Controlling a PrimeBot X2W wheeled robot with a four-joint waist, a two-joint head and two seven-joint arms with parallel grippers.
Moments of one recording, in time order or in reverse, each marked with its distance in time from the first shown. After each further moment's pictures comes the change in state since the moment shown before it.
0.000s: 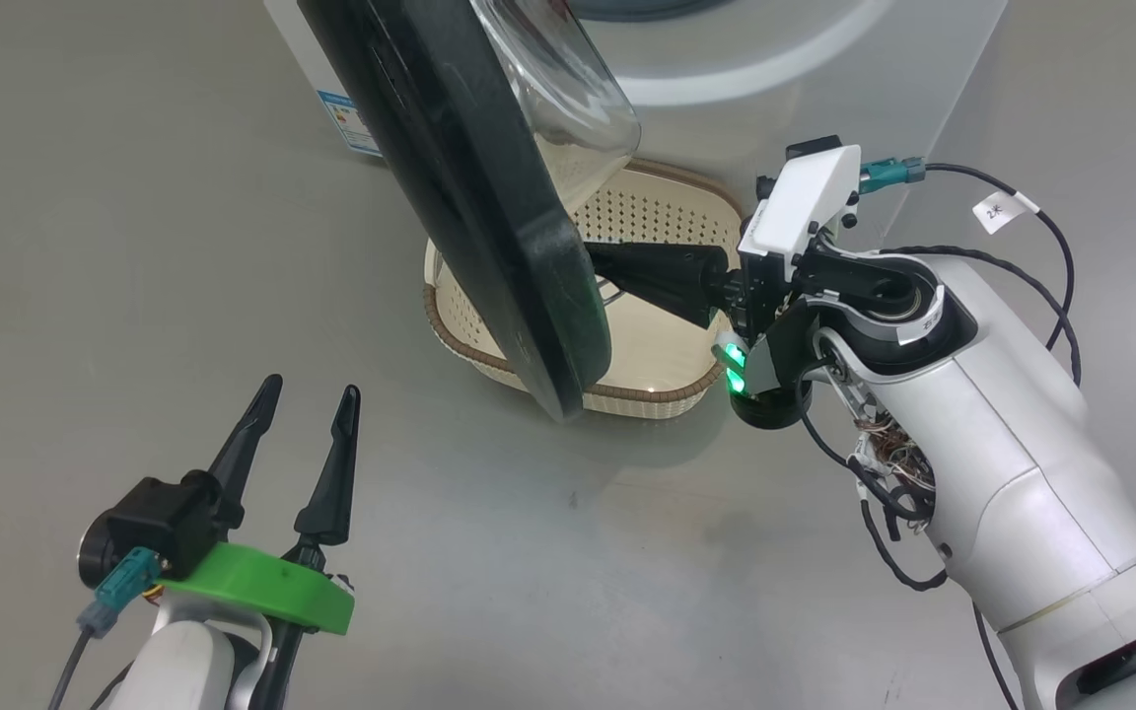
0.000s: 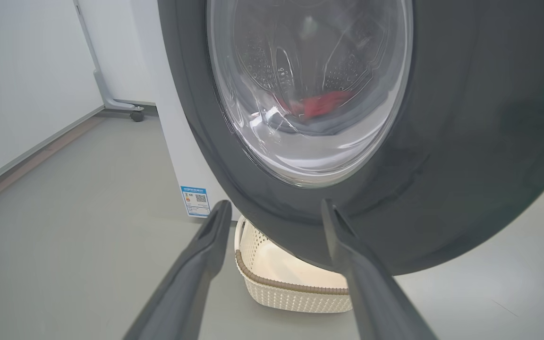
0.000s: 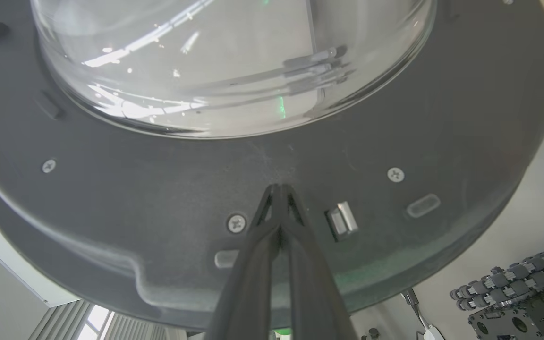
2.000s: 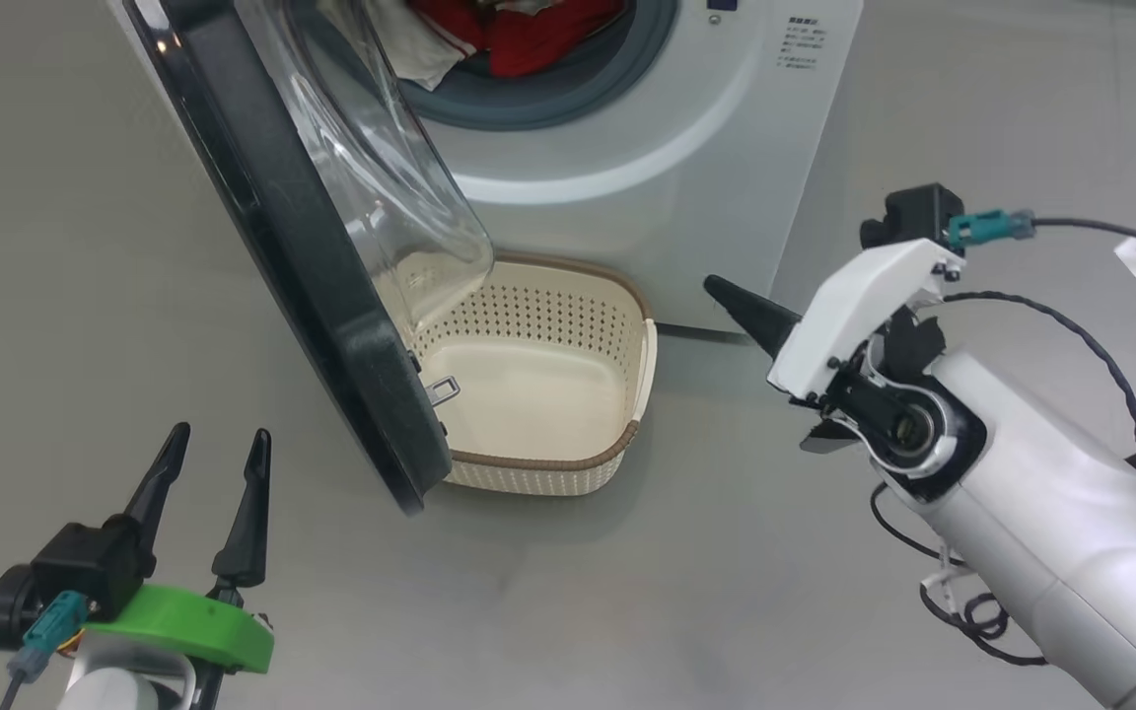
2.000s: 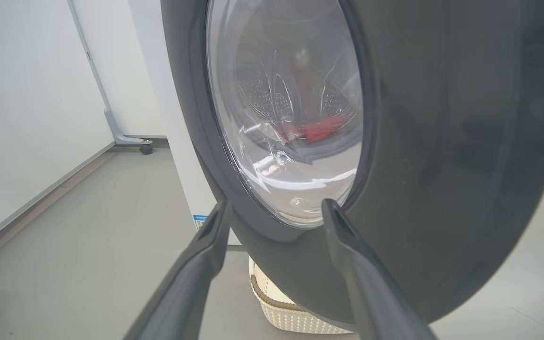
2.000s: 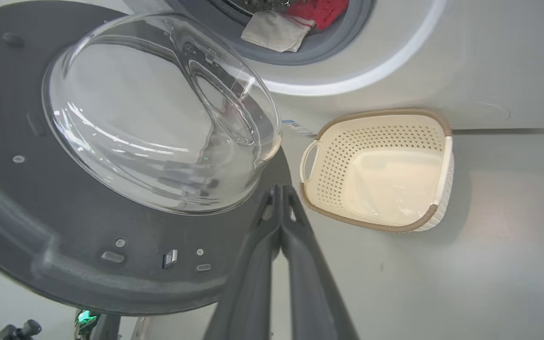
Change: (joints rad) left arm 0.066 0.052 0.110 0.021 0.062 0.000 0.000; right arm 0.081 -0.220 0.307 -0.110 -0.357 0.118 -0.472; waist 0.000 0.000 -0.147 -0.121
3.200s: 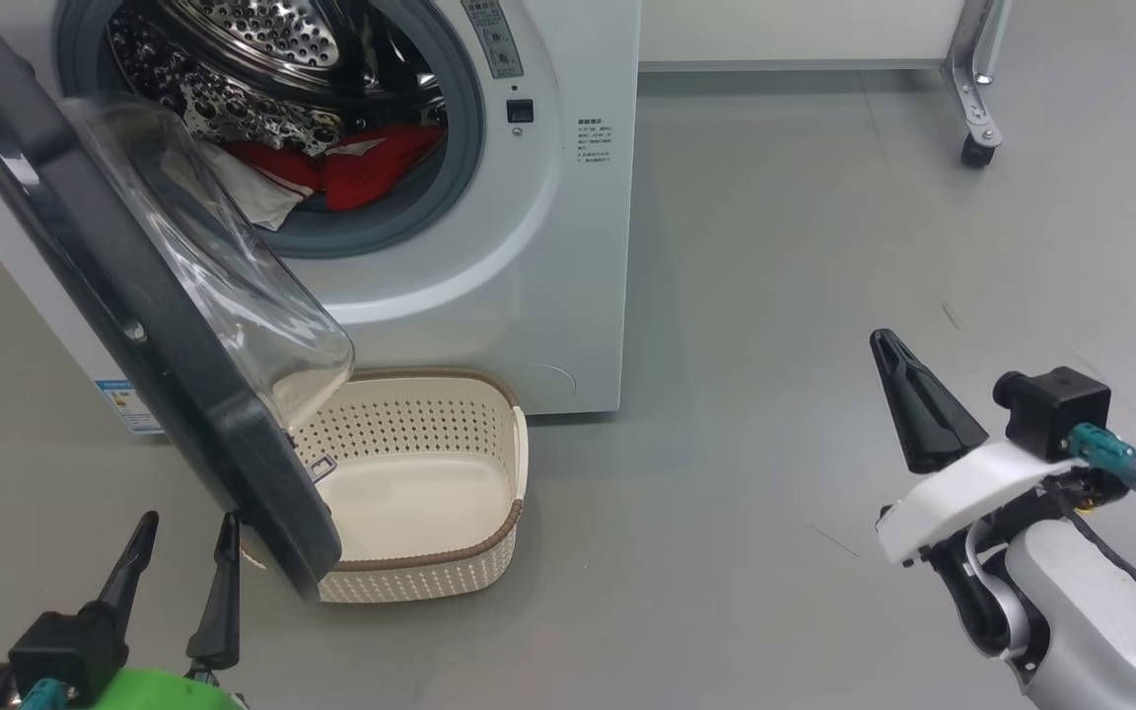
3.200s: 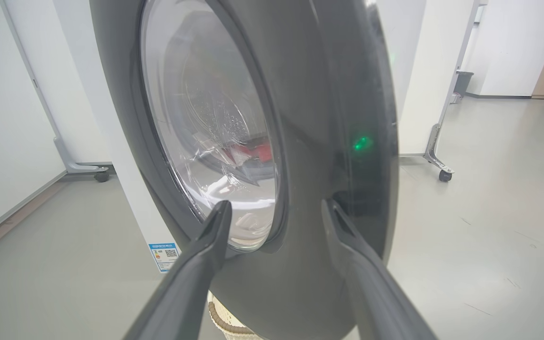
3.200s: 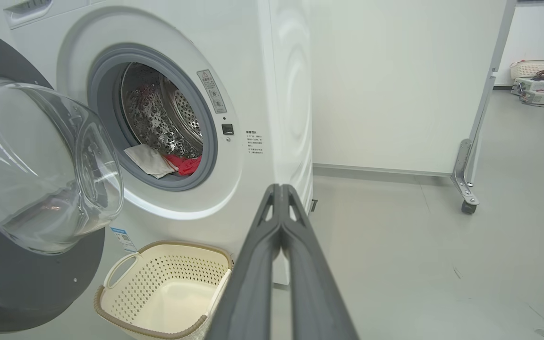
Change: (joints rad) left arm 0.160 -0.022 0.097 -0.038 0.045 0.000 0.000; right arm 0.366 -0.156 -0.135 -0.165 -0.723 -0.116 -0.496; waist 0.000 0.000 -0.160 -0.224
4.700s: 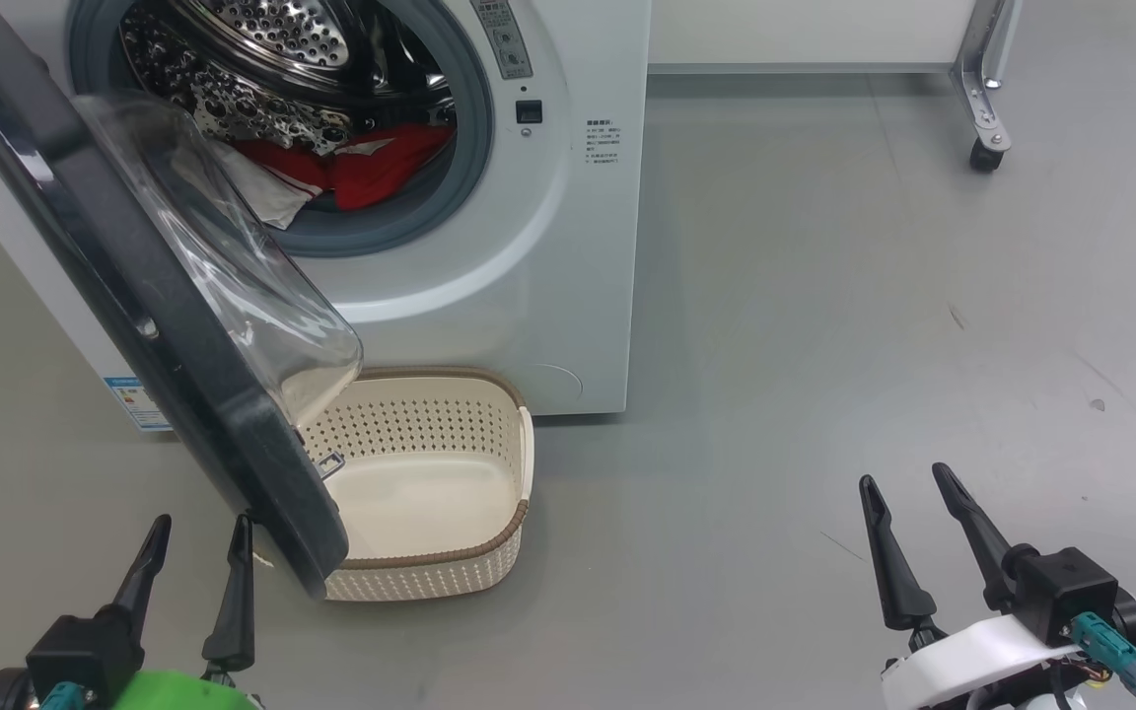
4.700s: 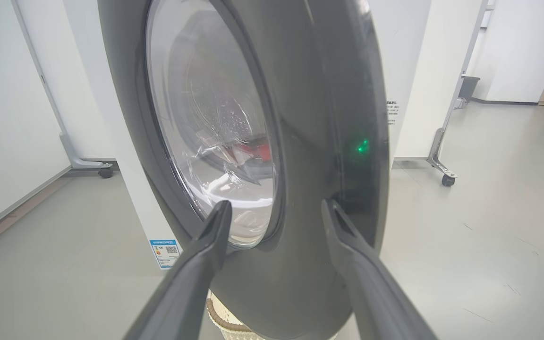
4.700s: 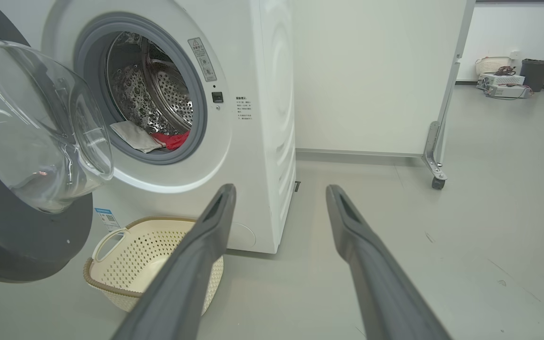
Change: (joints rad) left arm 0.009 -0.028 -0.005 -0.011 0.008 0.000 0.000; right arm 0.426 0.187 -0.344 -0.178 -0.387 0.000 0.000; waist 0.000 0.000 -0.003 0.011
